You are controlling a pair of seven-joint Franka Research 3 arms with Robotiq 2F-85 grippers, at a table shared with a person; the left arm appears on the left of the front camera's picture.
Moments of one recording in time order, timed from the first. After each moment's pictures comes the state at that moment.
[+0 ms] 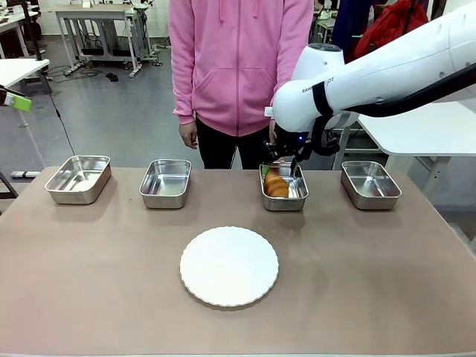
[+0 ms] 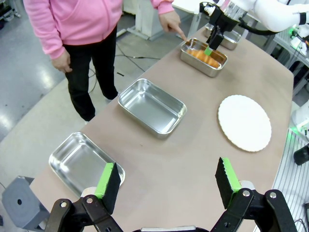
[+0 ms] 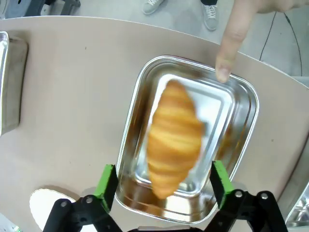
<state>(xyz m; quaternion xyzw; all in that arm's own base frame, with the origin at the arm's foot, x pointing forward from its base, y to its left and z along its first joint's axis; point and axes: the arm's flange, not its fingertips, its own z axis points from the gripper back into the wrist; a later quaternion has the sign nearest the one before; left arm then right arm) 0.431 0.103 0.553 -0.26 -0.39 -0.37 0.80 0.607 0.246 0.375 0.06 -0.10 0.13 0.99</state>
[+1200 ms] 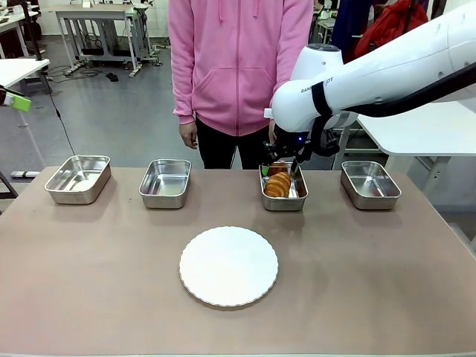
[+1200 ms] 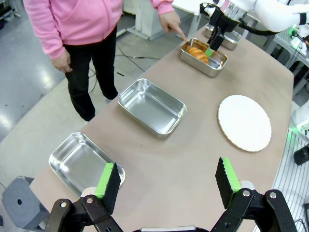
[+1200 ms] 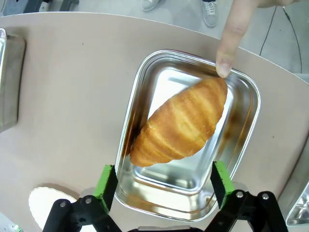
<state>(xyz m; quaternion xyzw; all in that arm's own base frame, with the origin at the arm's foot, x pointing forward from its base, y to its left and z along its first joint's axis) 0.431 0.103 0.553 -0.26 -0.39 -0.37 0.80 0.605 0.247 0.374 0.06 -0.09 0.13 0.99</state>
